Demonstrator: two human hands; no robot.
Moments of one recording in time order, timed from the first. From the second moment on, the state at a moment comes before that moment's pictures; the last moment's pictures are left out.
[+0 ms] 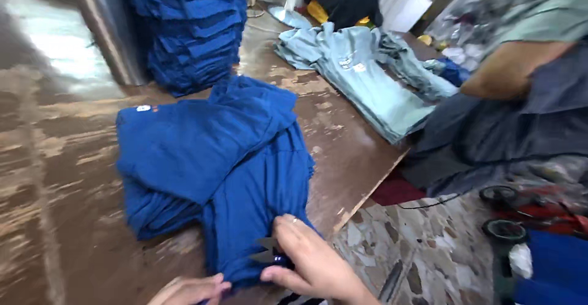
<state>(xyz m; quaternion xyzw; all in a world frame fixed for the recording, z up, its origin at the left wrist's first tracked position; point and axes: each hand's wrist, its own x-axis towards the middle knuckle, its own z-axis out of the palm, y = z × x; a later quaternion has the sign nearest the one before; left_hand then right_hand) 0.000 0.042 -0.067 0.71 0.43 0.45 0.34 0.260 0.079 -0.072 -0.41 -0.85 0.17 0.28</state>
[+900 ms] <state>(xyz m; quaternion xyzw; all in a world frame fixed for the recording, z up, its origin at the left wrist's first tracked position) 0.035 0.049 -0.059 0.75 0.48 0.43 0.17 0.259 0.075 -0.072 -0.42 -0.87 0.13 0.21</state>
